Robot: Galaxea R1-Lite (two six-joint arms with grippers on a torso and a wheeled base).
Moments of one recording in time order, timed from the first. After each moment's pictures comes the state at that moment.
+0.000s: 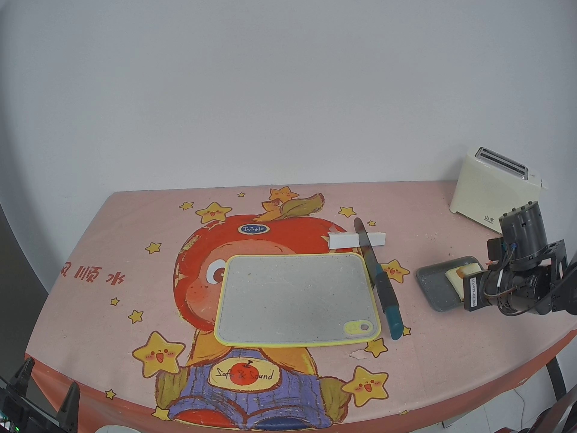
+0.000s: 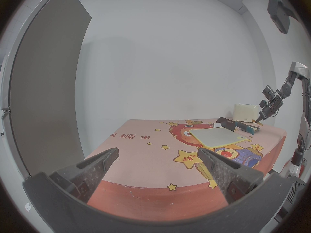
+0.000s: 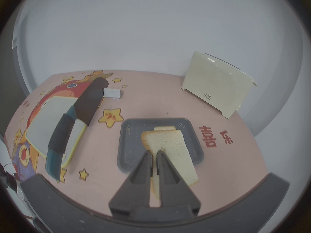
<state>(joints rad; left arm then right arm) -0.07 0.08 -0.02 -0.01 0.03 -0.02 0.42 1.59 -0.68 -0.10 -0.40 0.19</state>
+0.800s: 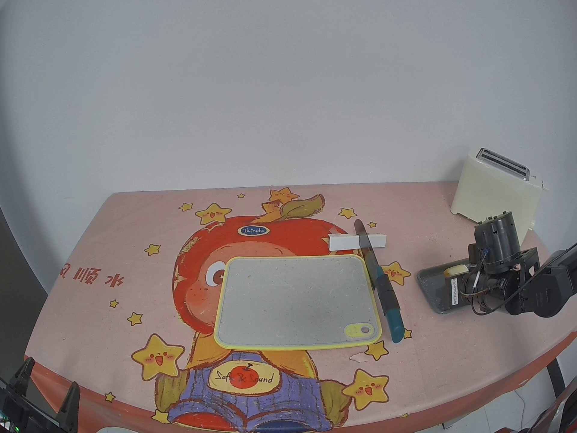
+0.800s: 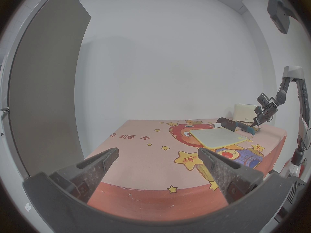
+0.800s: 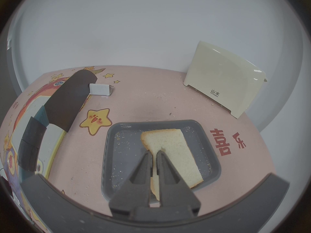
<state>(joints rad) -0.07 0.08 -0.02 -0.01 0.03 -0.02 0.39 1.75 -0.66 -0.26 -0.41 0.18</state>
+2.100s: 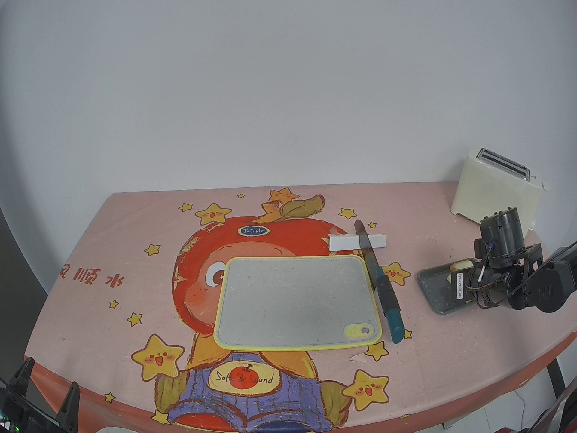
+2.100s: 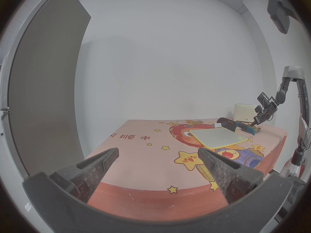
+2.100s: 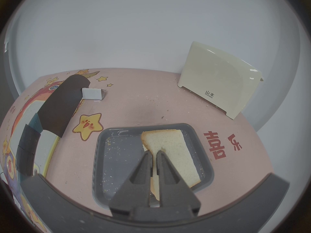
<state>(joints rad) -0.07 0.08 -0.02 -0.01 0.03 -0.02 0.35 1.74 -0.67 -0.27 -0.41 0.17</state>
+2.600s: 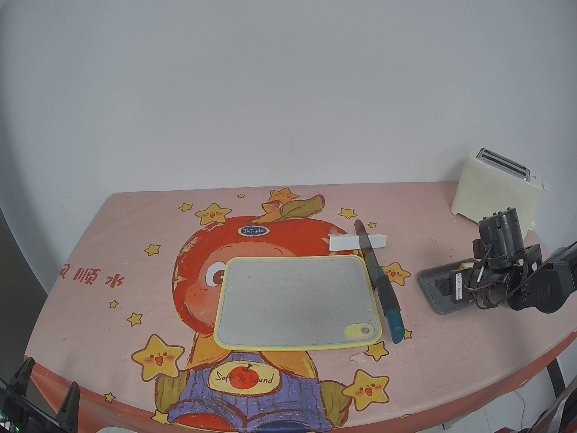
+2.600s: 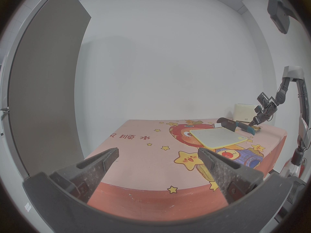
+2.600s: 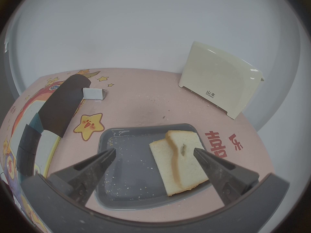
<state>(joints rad) -0.07 0.08 -0.02 -0.01 0.03 -0.02 0.36 1.75 -0.67 -0.27 -0.41 0.17</state>
